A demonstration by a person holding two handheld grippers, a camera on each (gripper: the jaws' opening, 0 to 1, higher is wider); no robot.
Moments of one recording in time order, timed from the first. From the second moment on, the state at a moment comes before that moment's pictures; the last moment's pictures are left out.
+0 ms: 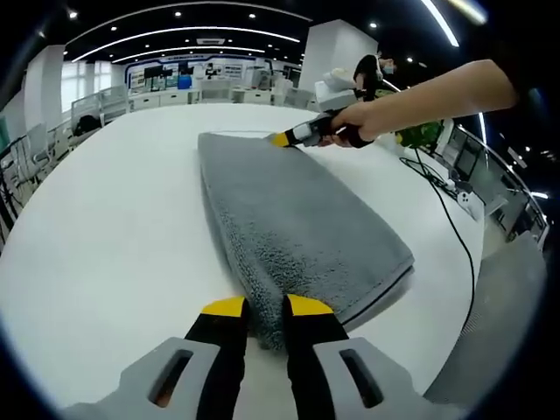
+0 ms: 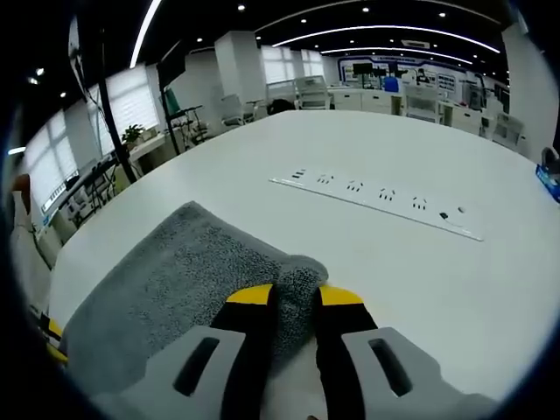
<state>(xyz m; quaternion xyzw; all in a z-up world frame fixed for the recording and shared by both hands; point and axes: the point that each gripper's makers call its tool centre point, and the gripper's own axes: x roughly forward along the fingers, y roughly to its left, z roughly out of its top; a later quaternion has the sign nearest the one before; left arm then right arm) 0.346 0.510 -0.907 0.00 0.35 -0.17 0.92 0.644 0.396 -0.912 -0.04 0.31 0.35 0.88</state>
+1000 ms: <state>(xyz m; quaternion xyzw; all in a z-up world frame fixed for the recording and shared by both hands) 0.366 0.416 -0.913 0.03 0.36 -0.29 0.89 0.653 0.275 -0.913 -0.07 0.32 0.30 0.89</state>
